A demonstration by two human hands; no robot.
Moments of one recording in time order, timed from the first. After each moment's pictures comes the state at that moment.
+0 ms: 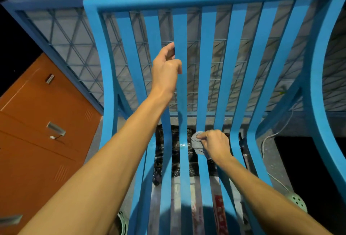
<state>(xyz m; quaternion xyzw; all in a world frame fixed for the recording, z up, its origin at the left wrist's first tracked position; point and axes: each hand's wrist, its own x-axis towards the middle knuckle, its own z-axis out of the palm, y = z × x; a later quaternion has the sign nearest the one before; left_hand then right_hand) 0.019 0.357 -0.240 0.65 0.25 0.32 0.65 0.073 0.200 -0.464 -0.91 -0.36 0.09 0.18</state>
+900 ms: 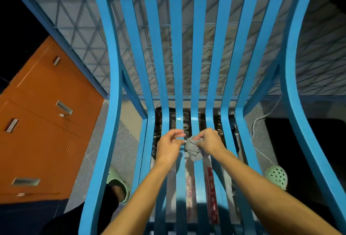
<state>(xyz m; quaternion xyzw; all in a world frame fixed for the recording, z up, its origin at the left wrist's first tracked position) -0.129 0.234 -0.394 0.65 0.43 0.08 0.63 0.015 0.144 -0.467 -0.88 -0.25 0.31 0.26</state>
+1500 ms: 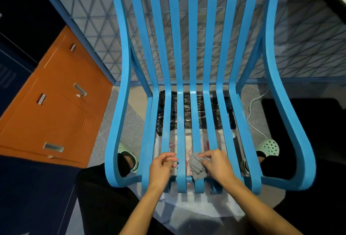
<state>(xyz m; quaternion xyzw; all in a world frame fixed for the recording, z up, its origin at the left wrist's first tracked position) -0.292 0.123 -0.410 0.62 0.50 0.08 0.60 -0.141 -0.010 -0.437 -0.87 -0.25 0.32 0.29</state>
